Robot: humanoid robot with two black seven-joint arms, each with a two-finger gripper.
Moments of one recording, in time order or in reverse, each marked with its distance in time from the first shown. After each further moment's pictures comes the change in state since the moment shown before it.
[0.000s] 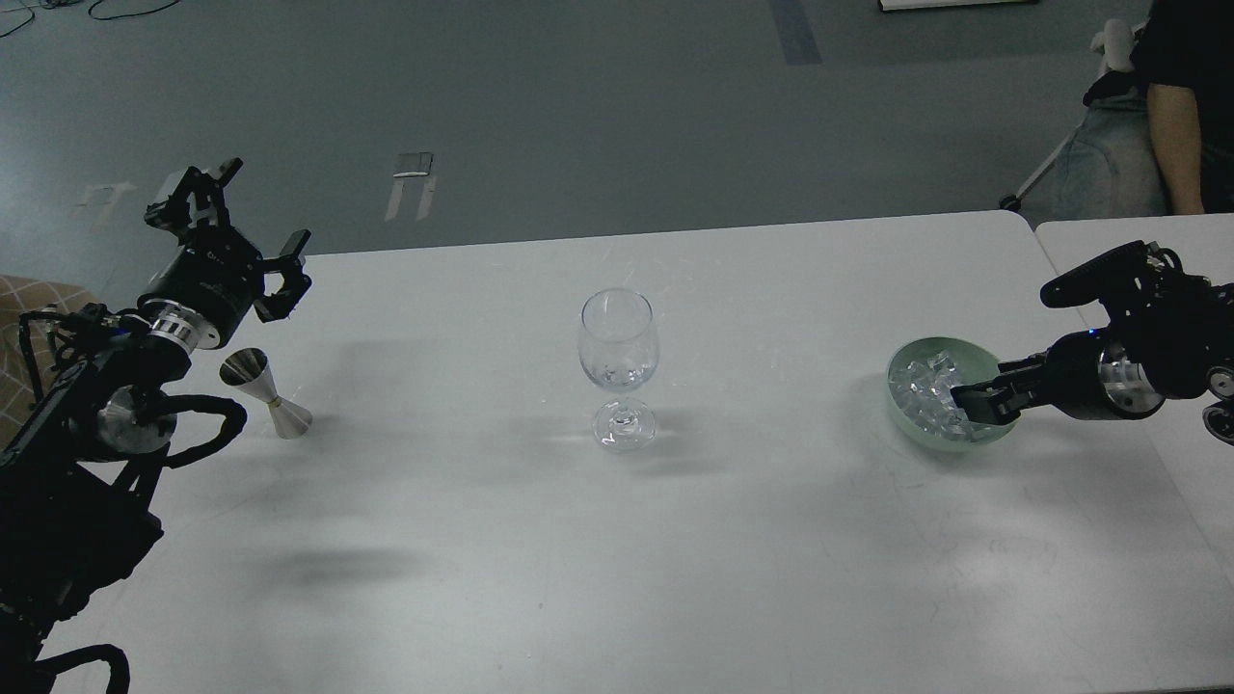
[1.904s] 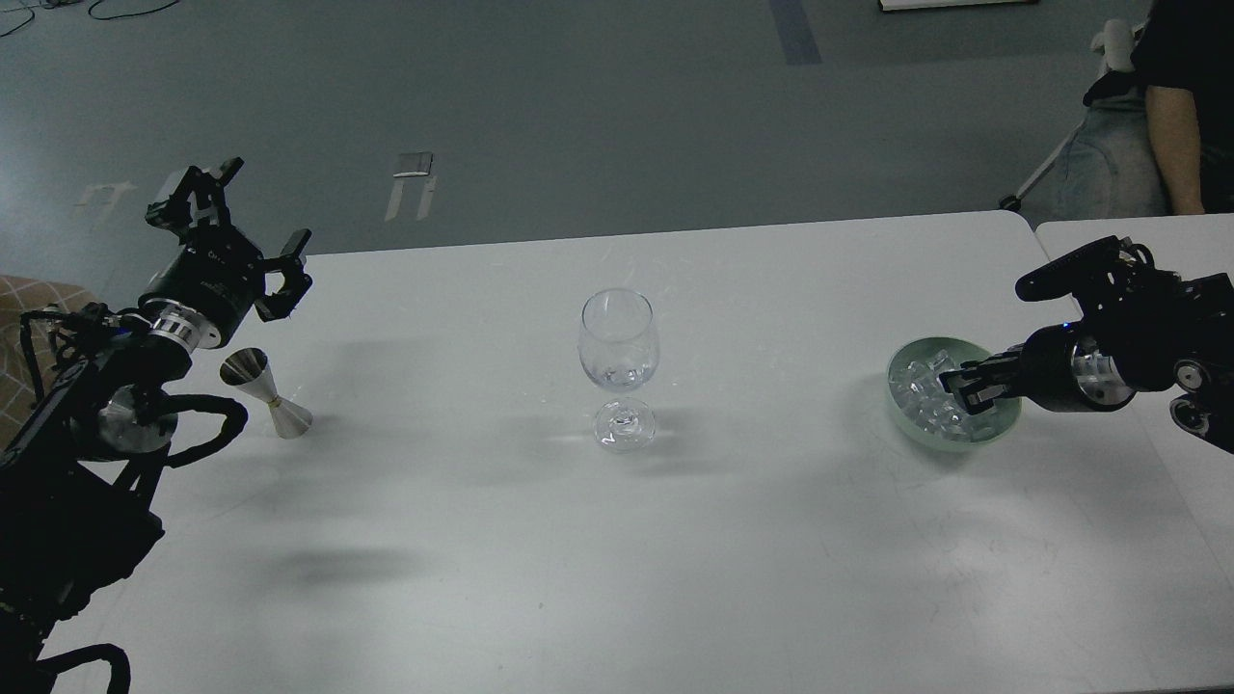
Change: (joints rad) left arm -0.001 -0.001 0.000 -0.001 0.000 0.000 0.000; right arm 0.011 0.057 0.008 -0.031 0.009 0.000 -0.020
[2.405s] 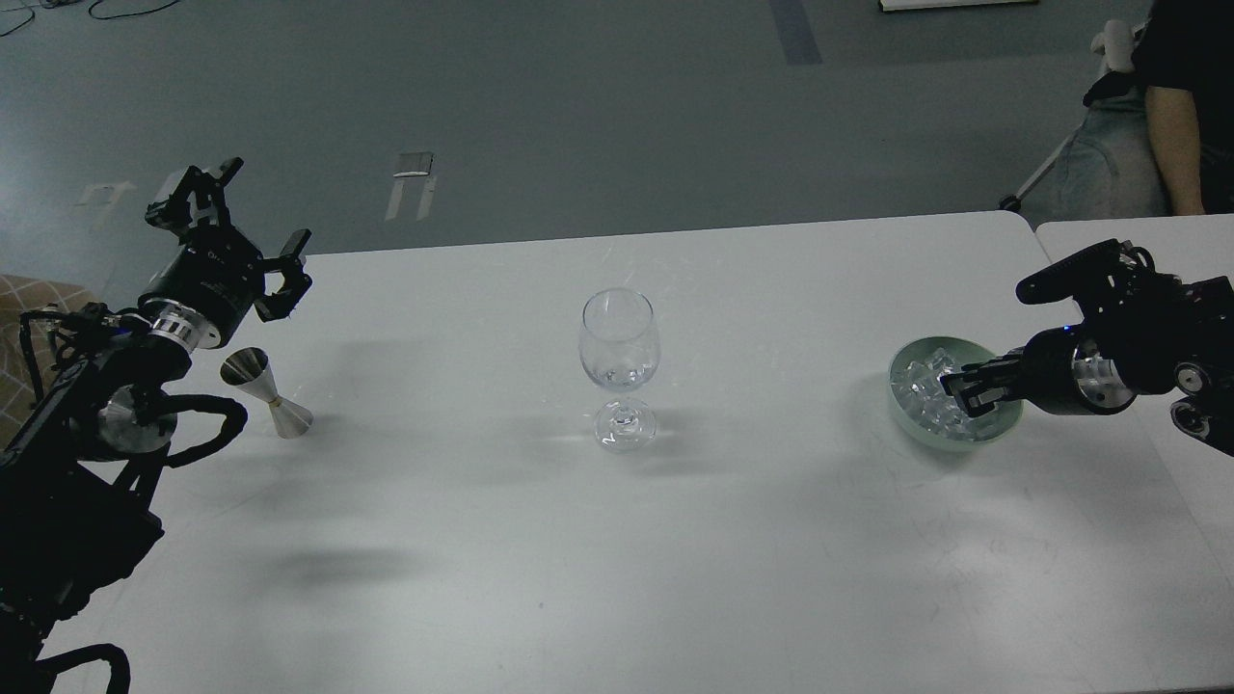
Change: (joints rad) left arm 0.000 0.000 0.000 0.000 0.001 0.000 0.000; right arm -0.003 -0.002 -0.002 0.000 0.004 0.000 0.000
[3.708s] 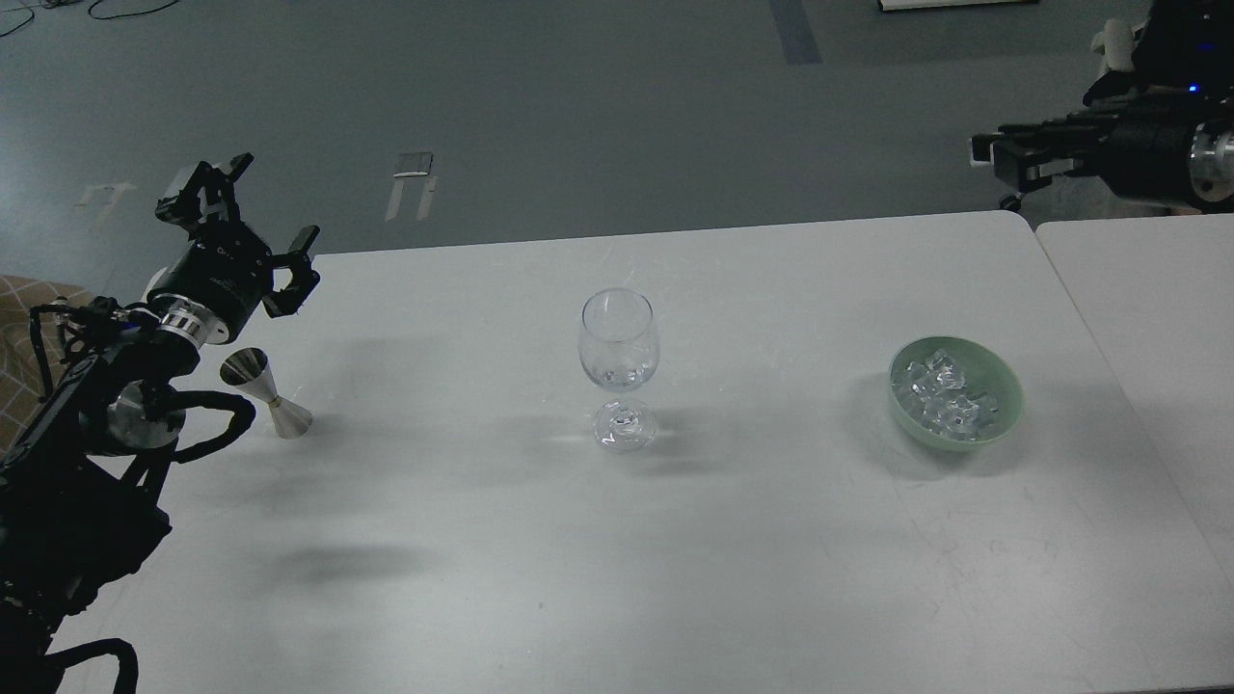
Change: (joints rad) left arm -0.011 -0.013 0.000 0.000 0.020 0.001 0.000; right arm 0.238 -0.165 0.262 0.167 0.112 0.000 0.008
